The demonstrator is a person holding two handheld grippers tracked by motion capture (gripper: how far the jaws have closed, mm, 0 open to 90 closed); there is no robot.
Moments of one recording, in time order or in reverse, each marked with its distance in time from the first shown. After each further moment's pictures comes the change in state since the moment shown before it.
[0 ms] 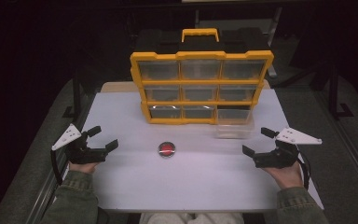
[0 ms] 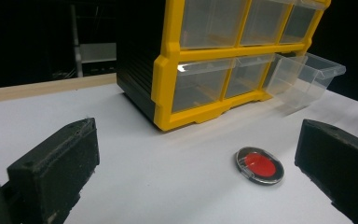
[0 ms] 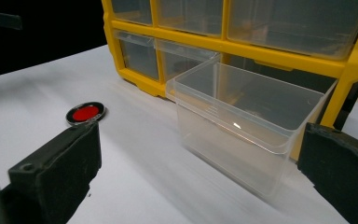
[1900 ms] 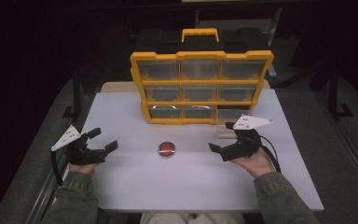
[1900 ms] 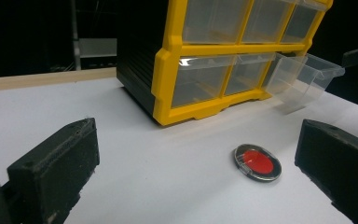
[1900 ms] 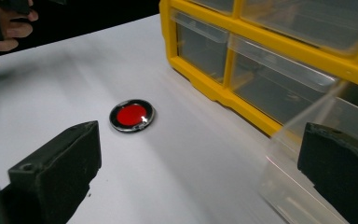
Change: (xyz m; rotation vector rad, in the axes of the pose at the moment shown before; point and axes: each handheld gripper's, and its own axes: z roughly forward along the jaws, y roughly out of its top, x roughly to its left) left arm 0.001 -0.004 0.000 0.007 -0.004 -0.033; right arm 0.049 0.043 0.076 0.162 0.160 -0.092
